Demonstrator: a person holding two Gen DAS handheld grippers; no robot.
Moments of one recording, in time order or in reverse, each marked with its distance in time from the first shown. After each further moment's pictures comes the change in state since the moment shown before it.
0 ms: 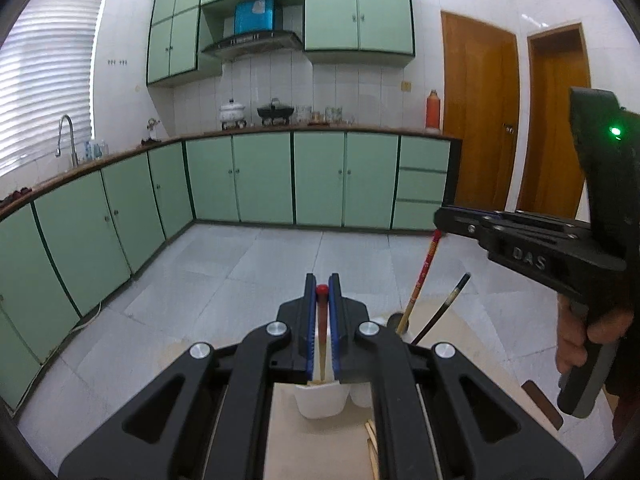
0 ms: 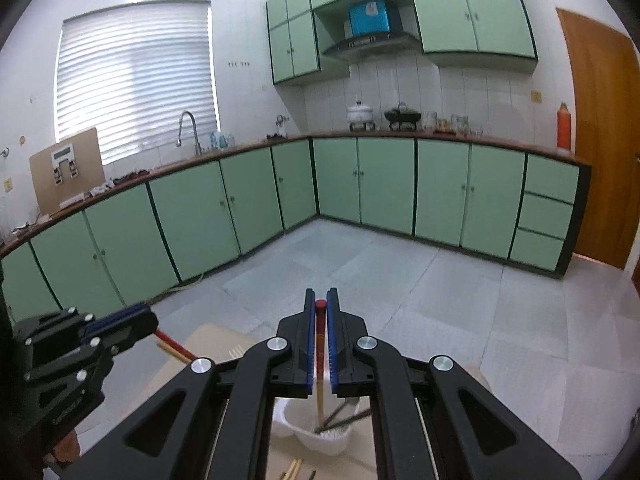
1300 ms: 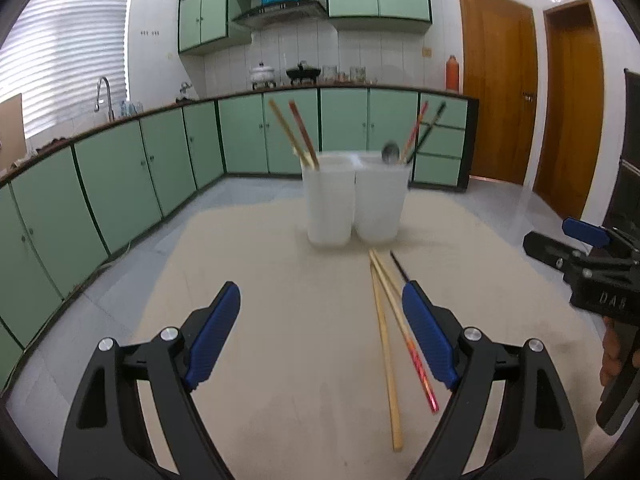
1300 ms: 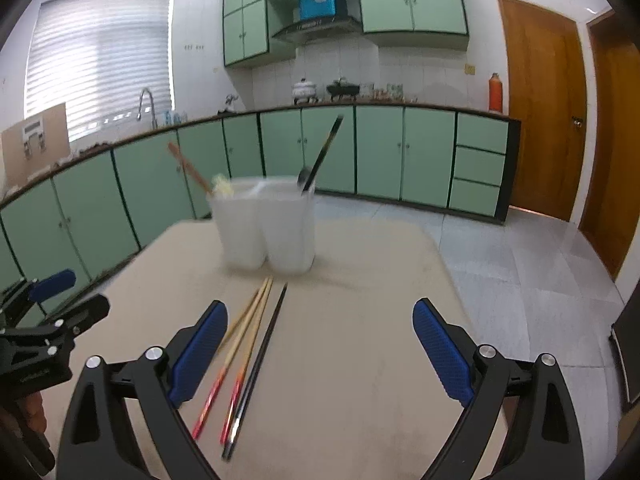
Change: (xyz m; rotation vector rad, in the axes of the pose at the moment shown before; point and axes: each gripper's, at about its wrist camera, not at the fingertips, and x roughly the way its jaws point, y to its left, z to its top) left arm -0.109 -0.022 -0.201 -0.023 0.098 0.104; right arm -0.123 0.033 -0.228 0.059 0.040 -0.214
